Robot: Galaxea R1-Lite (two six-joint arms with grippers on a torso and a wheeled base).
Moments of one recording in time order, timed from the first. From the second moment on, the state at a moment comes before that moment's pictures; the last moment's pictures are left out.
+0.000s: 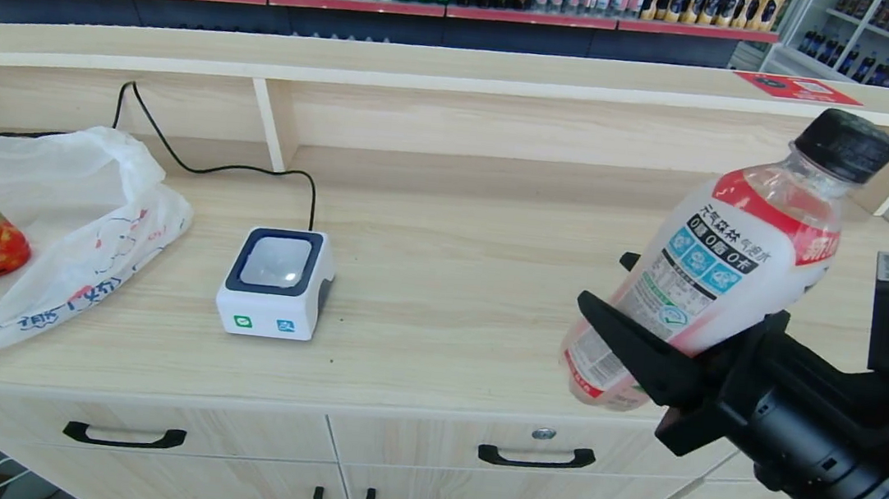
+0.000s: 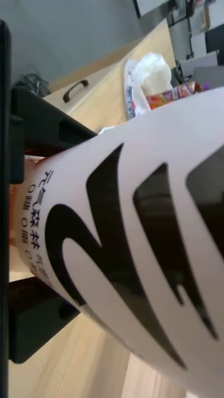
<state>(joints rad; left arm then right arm) 0.00 0.00 0.00 0.00 0.00 0.00 0.66 1.57 -0.36 -1.57 0.19 -0.06</state>
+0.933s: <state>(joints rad) 0.00 0.00 0.00 0.00 0.00 0.00 0.47 1.65 -0.47 -1.57 0.12 -0.06</state>
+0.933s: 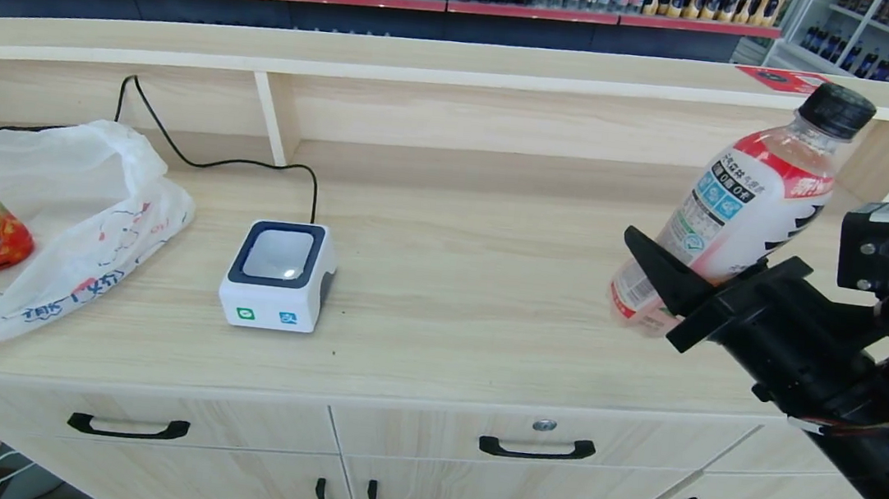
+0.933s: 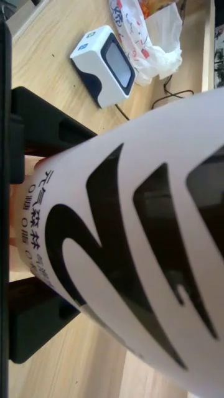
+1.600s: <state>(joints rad) 0.00 0.00 0.00 0.00 0.00 0.00 0.46 1.68 -0.48 -1.57 0.11 -0.05</state>
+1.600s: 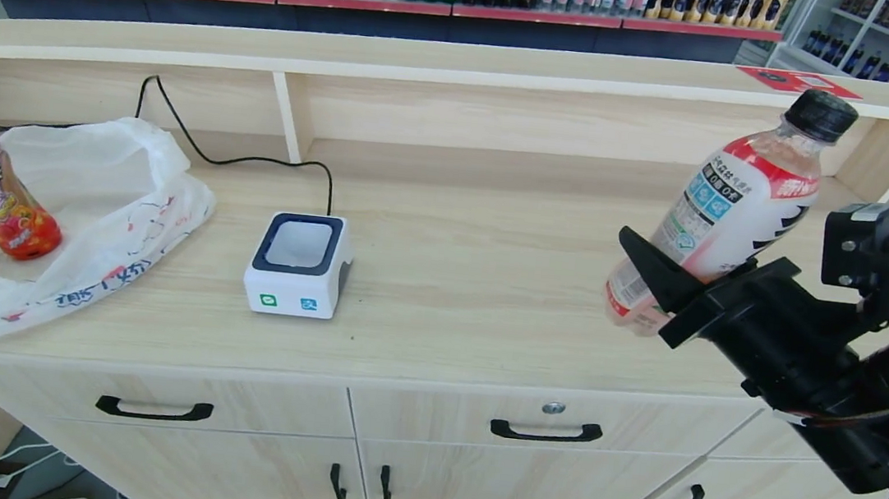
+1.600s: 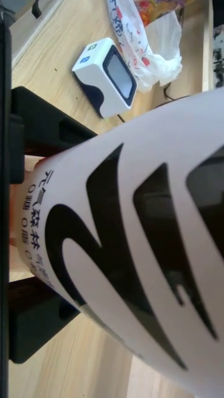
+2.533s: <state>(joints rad) 0.00 0.00 0.00 0.00 0.00 0.00 0.47 1.71 -0.49 -1.57 0.12 -0.04</state>
